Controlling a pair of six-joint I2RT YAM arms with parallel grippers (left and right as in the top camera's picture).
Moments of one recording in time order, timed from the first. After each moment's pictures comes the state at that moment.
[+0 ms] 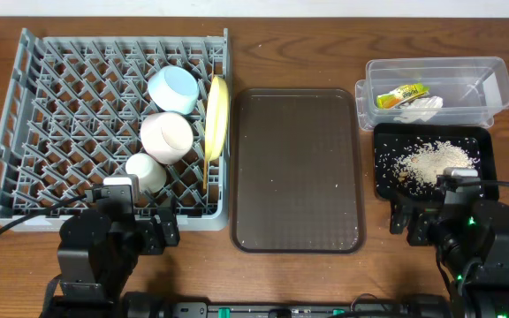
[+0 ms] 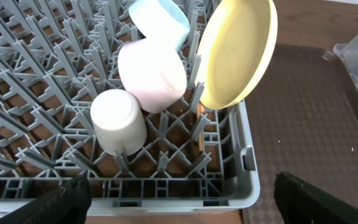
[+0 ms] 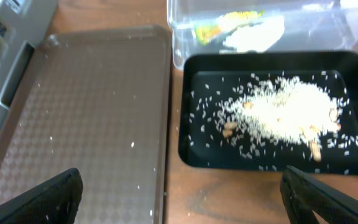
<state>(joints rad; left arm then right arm) -0.06 0.48 0.81 -0.97 0.07 -0.15 -0.03 0.53 0.73 -0.88 -0.13 0.09</state>
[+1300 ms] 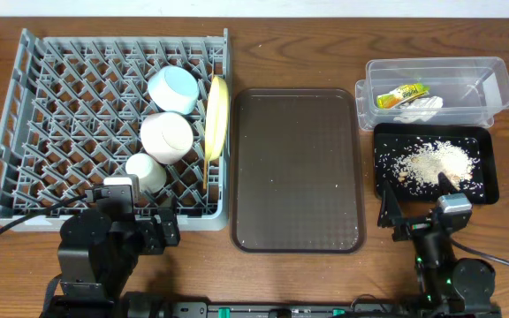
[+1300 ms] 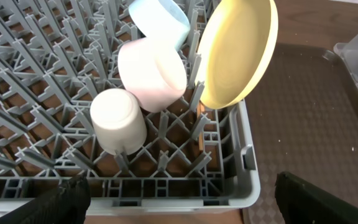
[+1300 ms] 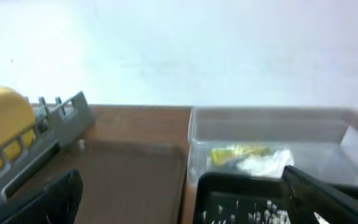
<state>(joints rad) -0.06 0.48 0.81 -0.97 0.07 -0.15 0.03 0.01 0.16 -0.13 -0.13 0.07</state>
